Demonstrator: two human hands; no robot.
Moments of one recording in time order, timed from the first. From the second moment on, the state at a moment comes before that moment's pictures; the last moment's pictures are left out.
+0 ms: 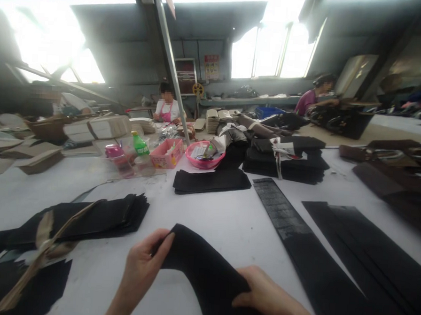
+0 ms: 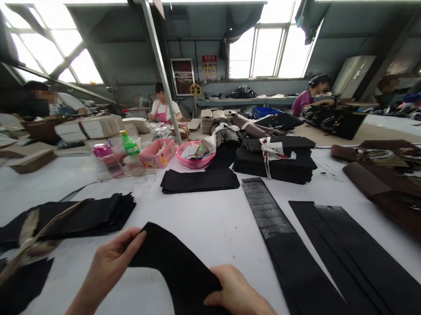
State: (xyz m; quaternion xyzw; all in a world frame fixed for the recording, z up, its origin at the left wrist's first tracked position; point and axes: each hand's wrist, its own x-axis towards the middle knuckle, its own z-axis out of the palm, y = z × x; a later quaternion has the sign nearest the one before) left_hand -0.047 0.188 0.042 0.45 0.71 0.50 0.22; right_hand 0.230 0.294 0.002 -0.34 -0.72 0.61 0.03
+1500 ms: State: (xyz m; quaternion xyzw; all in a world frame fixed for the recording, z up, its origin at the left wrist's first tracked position) left_hand -0.165 0.179 -0.045 0.34 0.82 0.42 0.21; right_hand 0.227 0.333 -0.057 -0.54 -0.81 0.21 0.03
